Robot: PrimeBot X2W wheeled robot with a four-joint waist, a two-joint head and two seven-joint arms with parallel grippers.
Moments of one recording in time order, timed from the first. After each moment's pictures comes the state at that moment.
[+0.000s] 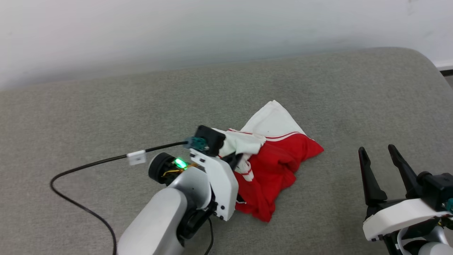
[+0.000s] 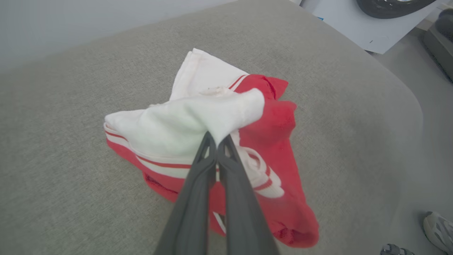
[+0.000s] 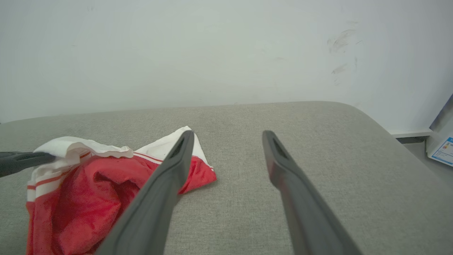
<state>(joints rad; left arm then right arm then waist) -0.45 0.15 -0.57 0.23 -0.47 -0.07 0.44 -0.01 -0.05 -0.04 -0.11 0.13 0.13 0.04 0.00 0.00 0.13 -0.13</state>
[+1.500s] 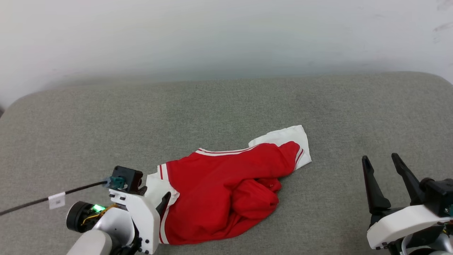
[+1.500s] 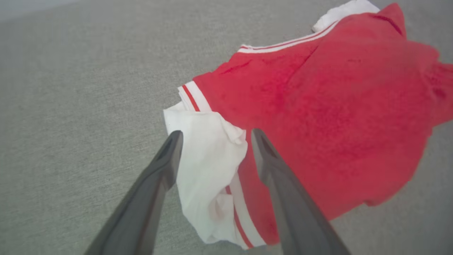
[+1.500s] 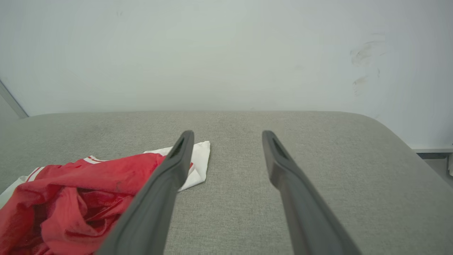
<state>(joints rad) -0.17 0.40 -0.38 0.11 -0.50 0.02 0.36 0.04 -0.05 -0.07 -0.16 0.12 0.13 0.10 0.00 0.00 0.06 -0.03</state>
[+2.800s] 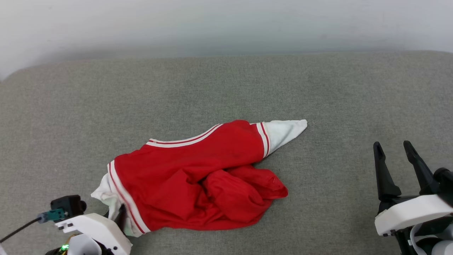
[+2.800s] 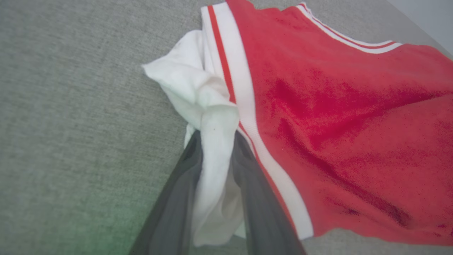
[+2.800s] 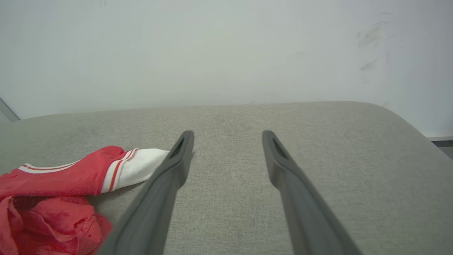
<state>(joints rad) -0.05 0.33 -0.13 0.26 -0.77 0.10 0.25 -0.01 -0.05 -0.10 -0.14 0.15 0.13 0.06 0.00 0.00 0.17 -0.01</state>
